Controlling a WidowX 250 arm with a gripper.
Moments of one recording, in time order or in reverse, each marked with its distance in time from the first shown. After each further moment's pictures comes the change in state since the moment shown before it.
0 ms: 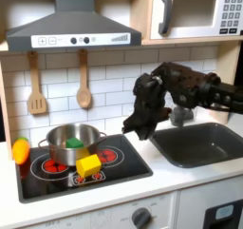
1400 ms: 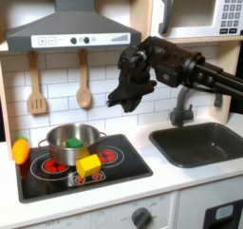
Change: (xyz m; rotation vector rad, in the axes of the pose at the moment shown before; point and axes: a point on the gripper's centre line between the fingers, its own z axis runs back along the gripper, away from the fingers) arm 0.054 0.011 0.026 -0.026 -0.126 0.053
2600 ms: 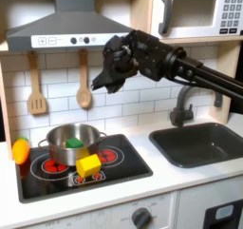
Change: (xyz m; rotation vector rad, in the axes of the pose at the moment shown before) arm 0.056 0.008 -0.009 -0.024 -0.180 0.033
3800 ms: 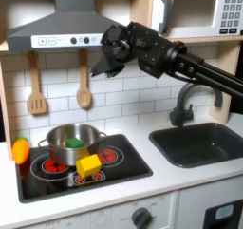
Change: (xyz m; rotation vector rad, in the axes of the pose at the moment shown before) arm 0.025 -0.006 0.020 -0.079 -0.148 0.047
